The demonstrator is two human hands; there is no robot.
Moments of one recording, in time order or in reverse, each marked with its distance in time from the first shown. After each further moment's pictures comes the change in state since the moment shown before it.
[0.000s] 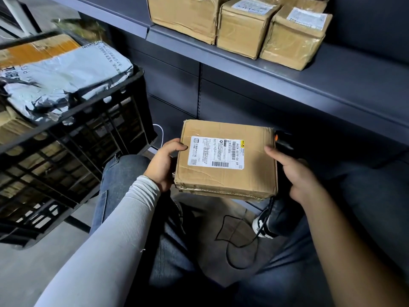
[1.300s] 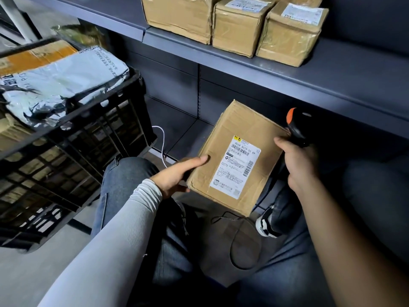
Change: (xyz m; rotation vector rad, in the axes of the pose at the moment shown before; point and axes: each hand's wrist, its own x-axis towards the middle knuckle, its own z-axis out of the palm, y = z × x) left_hand -0.014 -0.009 0.015 0.479 -0.161 -0.259; right_hand 0.002 -0.019 0.014 0.136 0.335 -0.273
